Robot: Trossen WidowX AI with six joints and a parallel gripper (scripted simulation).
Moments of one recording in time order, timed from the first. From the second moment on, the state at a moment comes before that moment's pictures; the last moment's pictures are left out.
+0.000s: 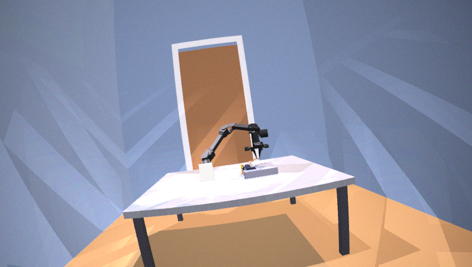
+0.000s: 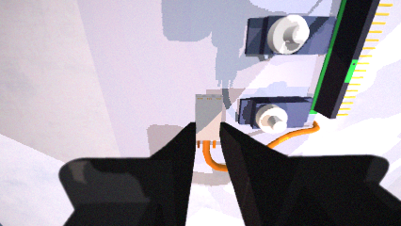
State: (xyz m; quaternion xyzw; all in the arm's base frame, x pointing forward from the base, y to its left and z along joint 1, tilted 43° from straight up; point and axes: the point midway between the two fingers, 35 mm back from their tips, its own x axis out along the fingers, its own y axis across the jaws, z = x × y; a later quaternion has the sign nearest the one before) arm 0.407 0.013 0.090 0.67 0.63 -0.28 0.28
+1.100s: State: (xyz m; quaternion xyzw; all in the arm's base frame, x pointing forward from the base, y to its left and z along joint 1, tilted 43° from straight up) arm 0.310 -0.020 0.086 0.51 0.69 -0.03 0.51
